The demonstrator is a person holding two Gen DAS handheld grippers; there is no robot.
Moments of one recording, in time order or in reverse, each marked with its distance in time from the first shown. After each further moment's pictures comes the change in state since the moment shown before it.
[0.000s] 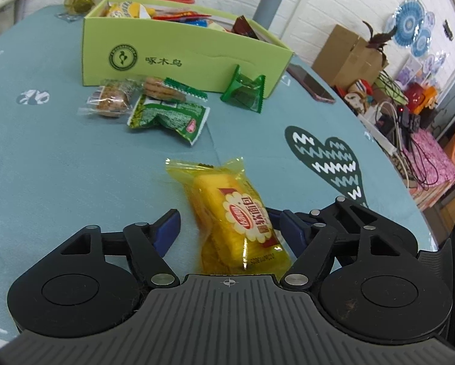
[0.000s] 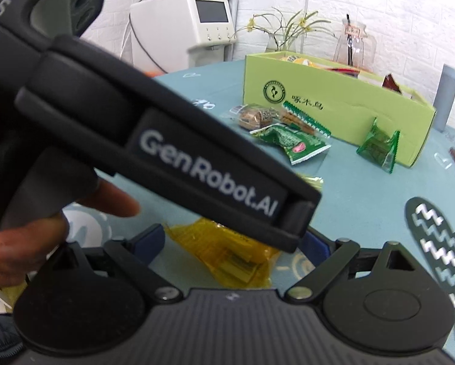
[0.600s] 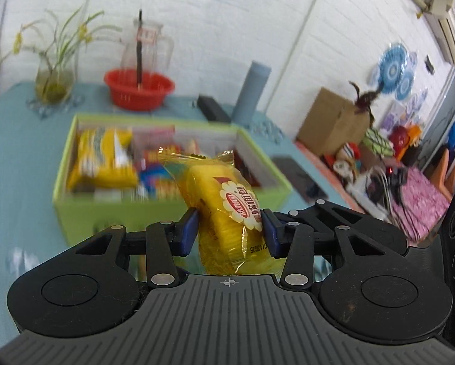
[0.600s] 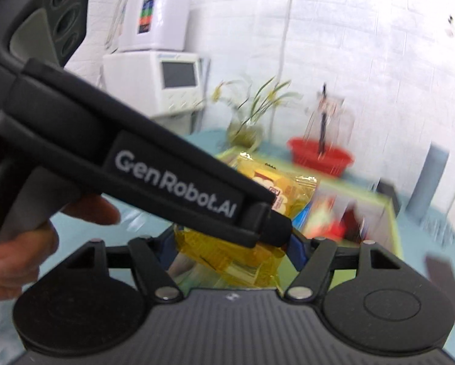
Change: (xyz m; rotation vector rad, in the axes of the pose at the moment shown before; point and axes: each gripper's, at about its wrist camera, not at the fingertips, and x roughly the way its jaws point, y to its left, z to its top) left arm 0.007 0.013 0.165 0.058 -0.206 -0.068; right arm 0.044 -0.086 0.139 -0.074 -0.218 -0.102
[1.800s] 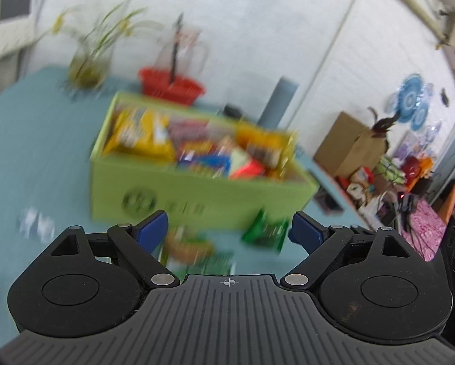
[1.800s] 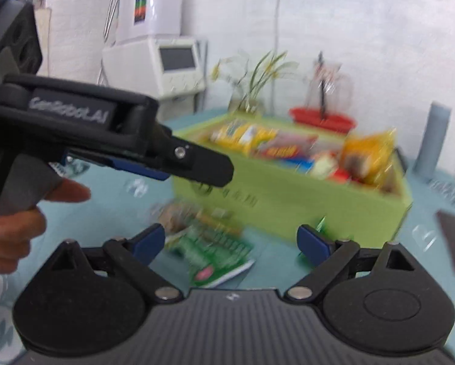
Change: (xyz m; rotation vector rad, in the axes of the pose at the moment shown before) left arm -0.019 0.028 -0.072 -0.142 -0.057 0.053; right arm -0.027 0.016 -0.067 0.078 0.097 0.069
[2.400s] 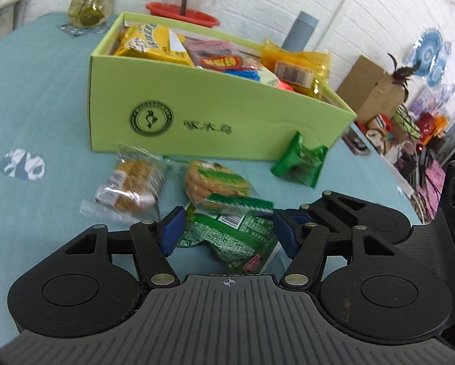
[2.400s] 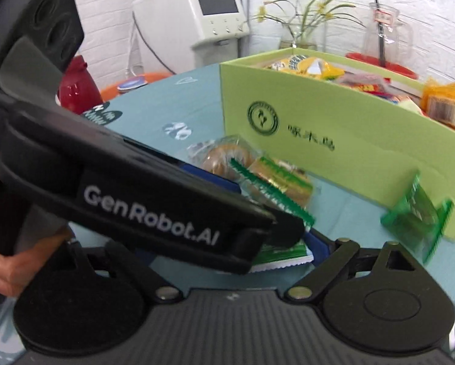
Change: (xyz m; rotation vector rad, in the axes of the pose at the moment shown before) left arm 0.037 0.016 -0.030 0.037 0.199 0.019; right arm 0.054 0.026 -0.003 -0.004 0.178 0.155
